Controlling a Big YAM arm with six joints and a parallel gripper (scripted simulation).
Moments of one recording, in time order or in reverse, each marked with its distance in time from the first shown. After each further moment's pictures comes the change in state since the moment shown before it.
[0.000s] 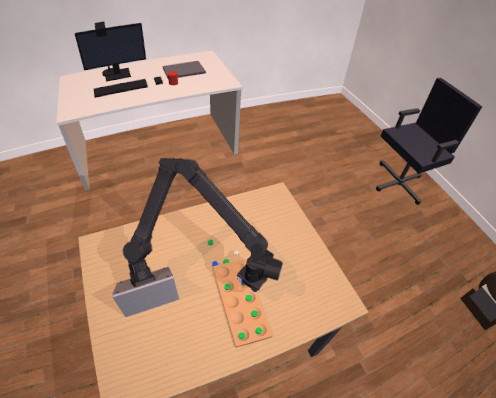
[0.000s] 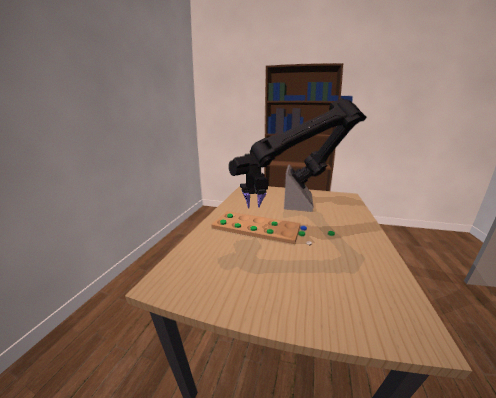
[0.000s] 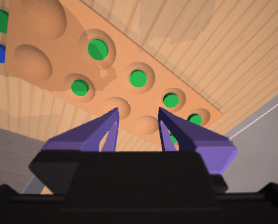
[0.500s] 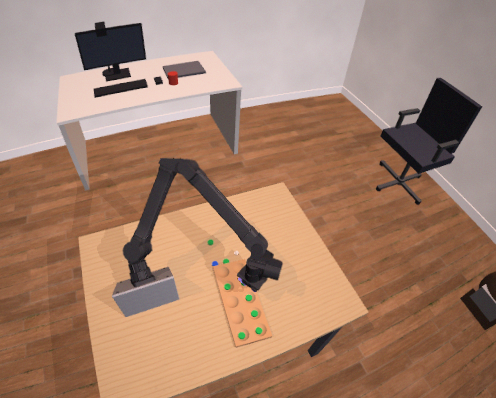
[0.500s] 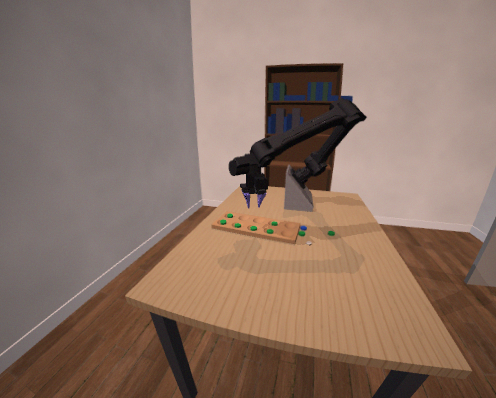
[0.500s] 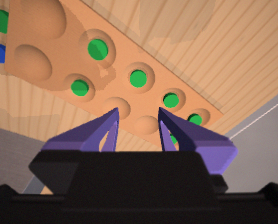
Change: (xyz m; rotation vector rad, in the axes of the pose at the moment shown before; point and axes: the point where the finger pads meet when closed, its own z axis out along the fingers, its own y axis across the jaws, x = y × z) arm 0.000 0.000 0.000 0.000 0.000 0.000
